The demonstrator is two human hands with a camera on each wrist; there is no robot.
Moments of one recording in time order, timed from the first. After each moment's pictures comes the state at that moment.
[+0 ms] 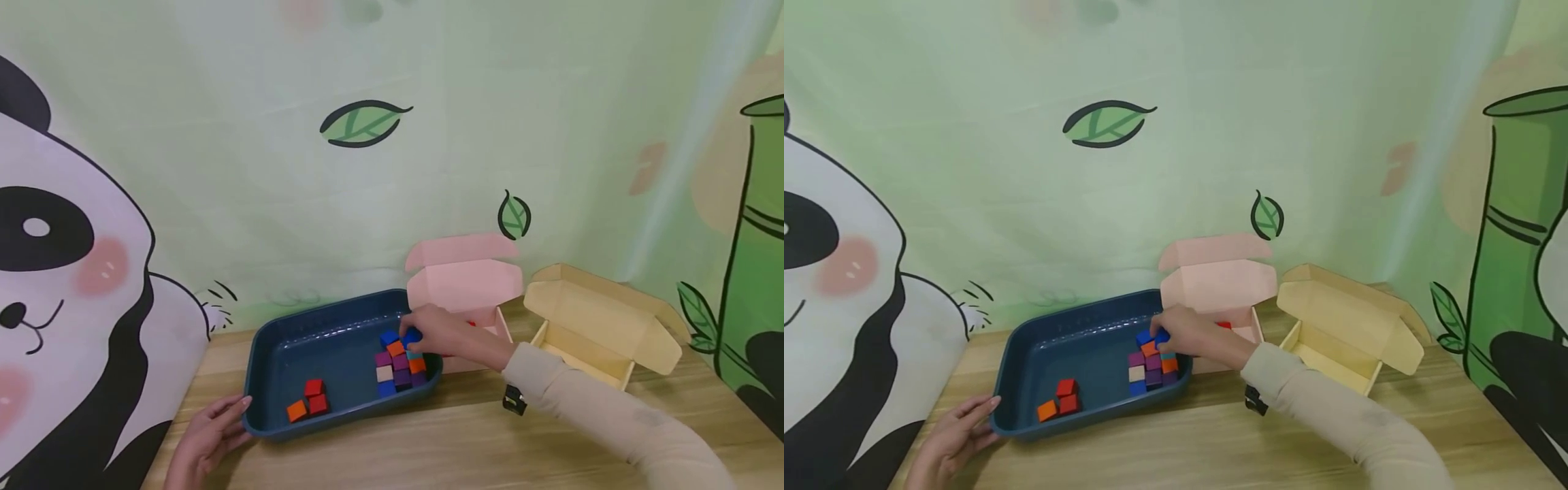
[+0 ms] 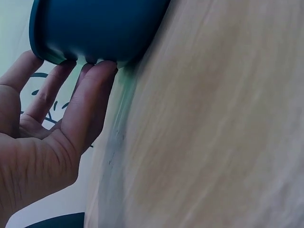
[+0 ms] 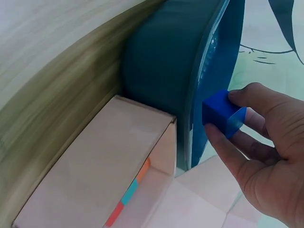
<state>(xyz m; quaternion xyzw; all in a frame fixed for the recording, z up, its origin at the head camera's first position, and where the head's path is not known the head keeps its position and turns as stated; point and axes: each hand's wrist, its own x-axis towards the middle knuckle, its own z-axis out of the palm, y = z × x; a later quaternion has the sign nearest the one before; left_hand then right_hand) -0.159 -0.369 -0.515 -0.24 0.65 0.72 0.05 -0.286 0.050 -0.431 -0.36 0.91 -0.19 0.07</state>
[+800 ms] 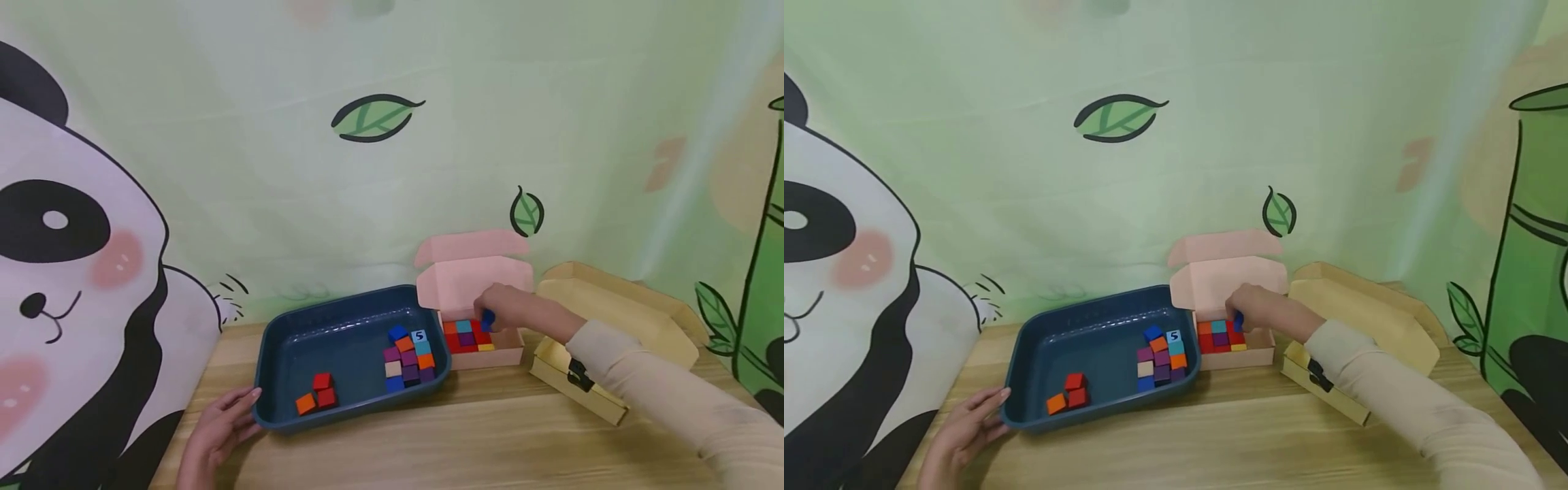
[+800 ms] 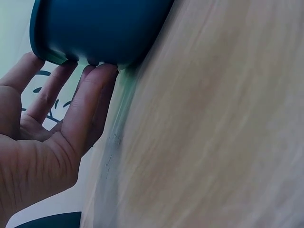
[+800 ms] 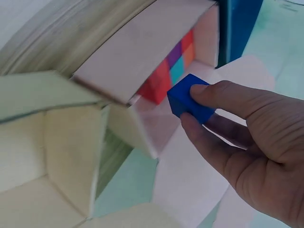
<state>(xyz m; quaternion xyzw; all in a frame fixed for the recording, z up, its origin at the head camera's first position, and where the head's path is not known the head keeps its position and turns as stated) -0.157 -0.371 -0.515 -0.22 0.66 0.72 0.05 -0.320 0.142 -0.419 -0.38 0.92 -0.02 0.06</state>
